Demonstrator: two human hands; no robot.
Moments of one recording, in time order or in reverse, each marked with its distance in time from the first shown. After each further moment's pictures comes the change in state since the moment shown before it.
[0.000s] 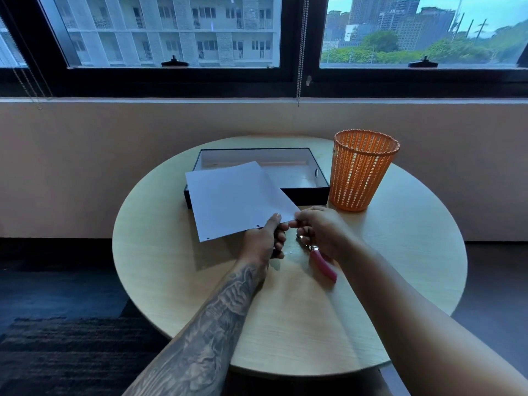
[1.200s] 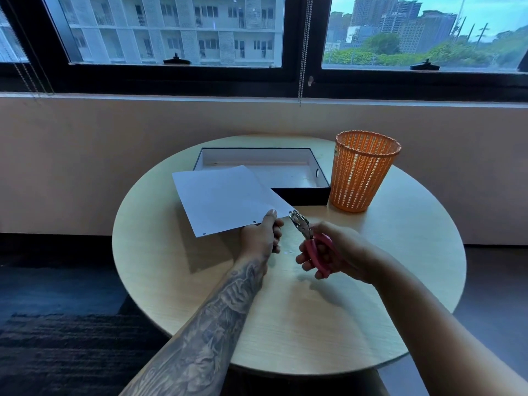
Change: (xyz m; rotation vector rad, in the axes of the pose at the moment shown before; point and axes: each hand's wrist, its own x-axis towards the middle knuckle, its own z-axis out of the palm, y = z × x) left_hand -0.001 0.005 0.002 -0.031 0.122 0.027; right_hand -0.050 -0.002 -0.032 -0.320 -0.255 0.164
